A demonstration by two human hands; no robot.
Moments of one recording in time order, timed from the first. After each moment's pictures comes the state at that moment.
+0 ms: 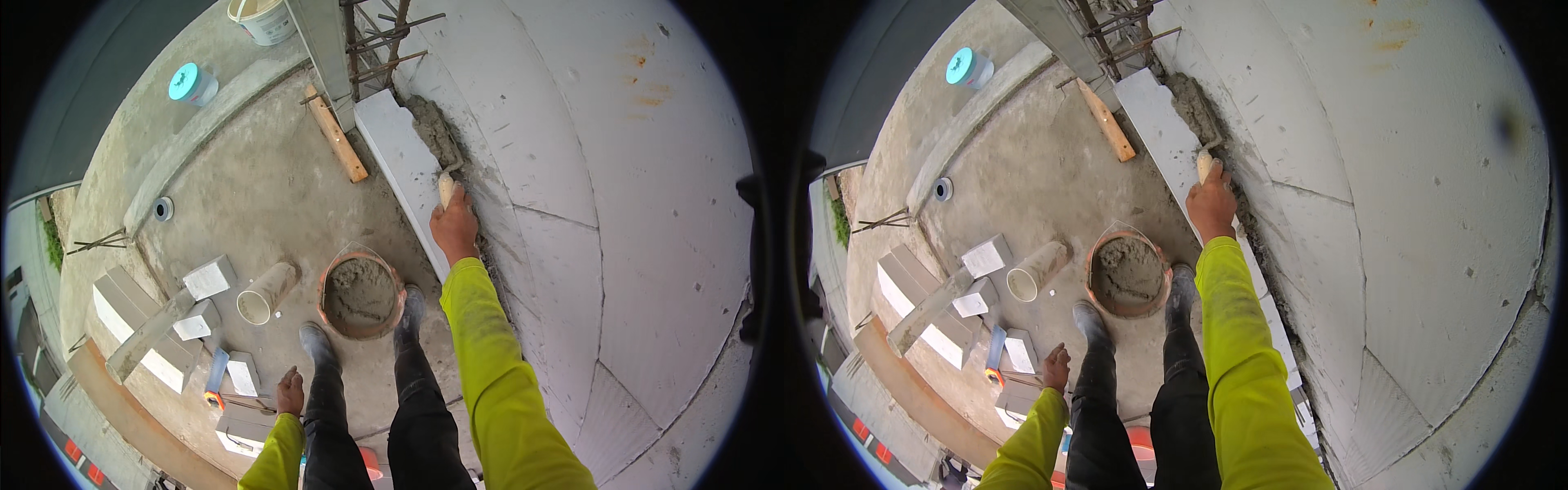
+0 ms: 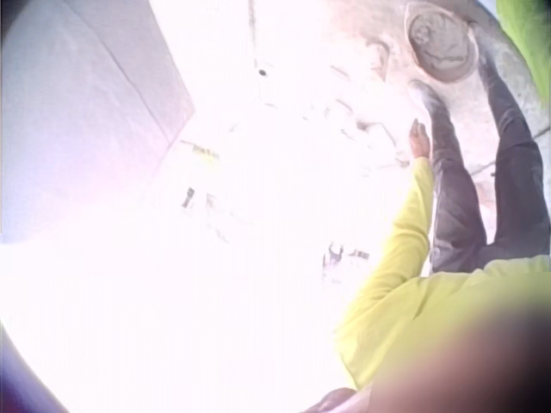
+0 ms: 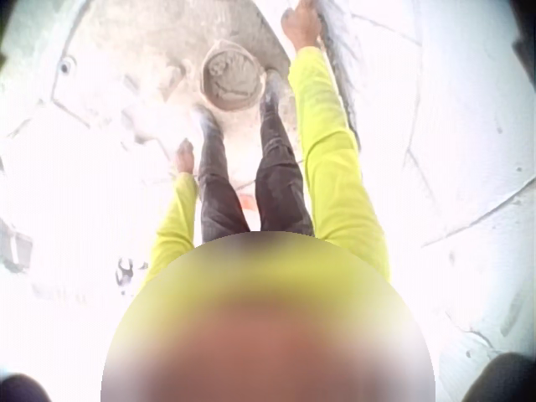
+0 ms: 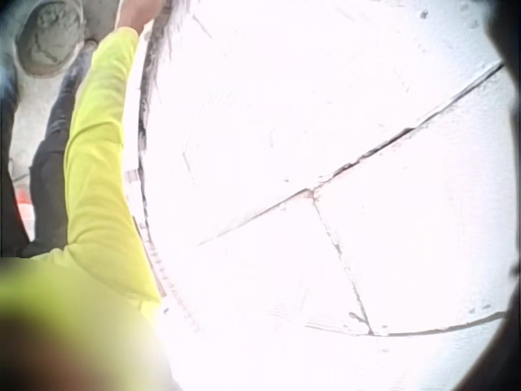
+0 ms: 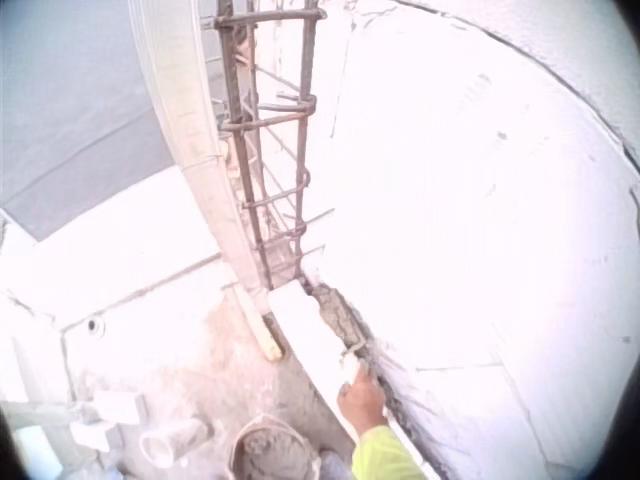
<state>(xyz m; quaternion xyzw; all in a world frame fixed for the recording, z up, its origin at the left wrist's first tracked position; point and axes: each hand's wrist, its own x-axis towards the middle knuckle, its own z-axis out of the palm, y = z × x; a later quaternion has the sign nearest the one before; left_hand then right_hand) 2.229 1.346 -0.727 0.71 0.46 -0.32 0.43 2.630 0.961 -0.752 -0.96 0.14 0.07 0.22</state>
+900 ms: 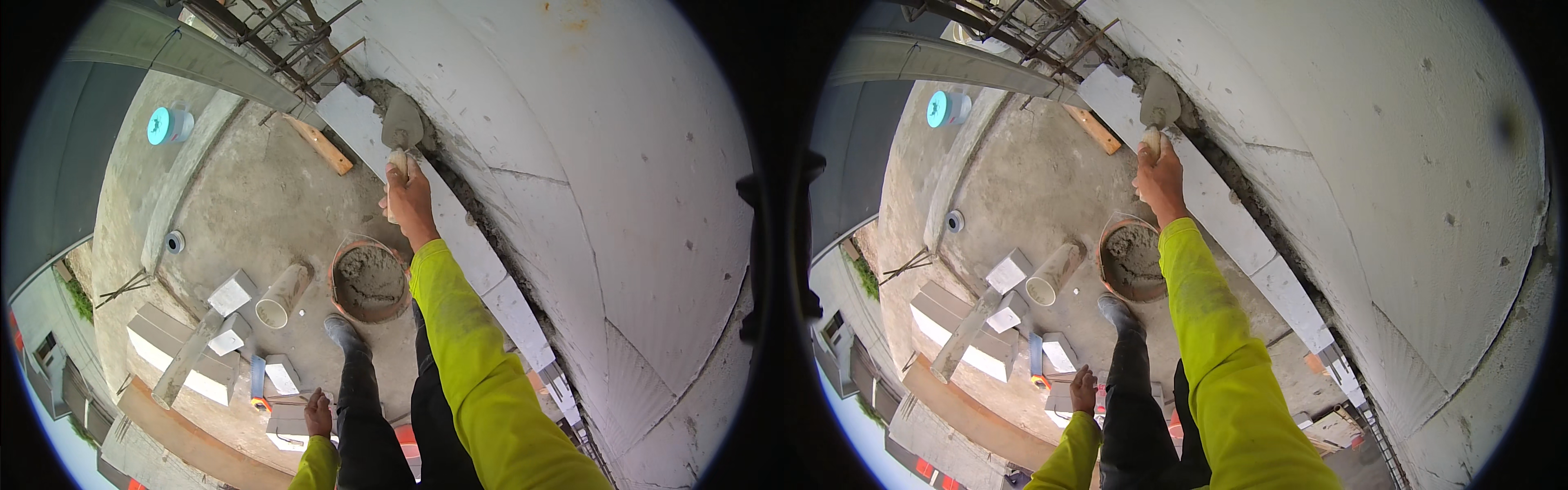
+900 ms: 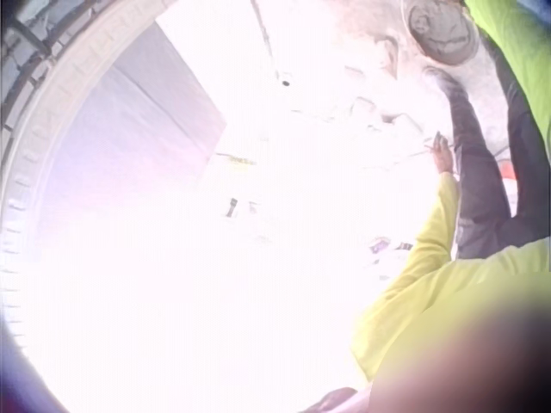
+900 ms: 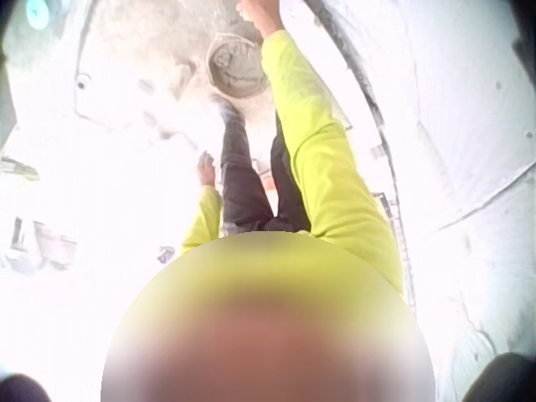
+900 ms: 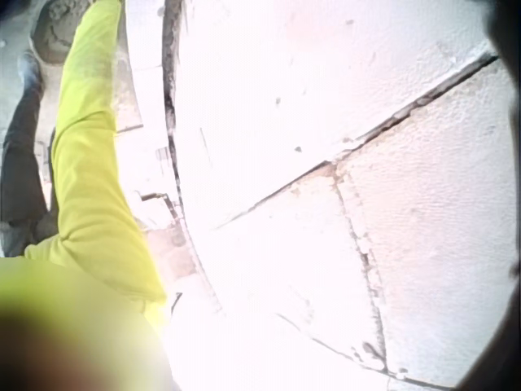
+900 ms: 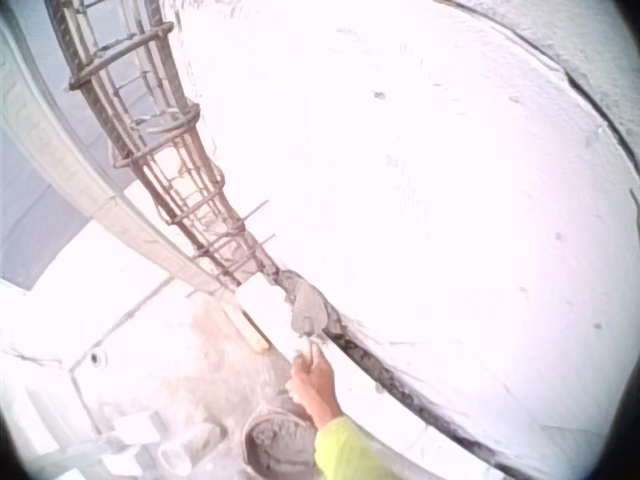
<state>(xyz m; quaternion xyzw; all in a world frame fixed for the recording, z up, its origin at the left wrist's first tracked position) 2.231 1.336 -0.619 0.68 0.51 -0.31 0.42 2.657 1.016 -0.701 -0.62 0.38 0.13 0.68</state>
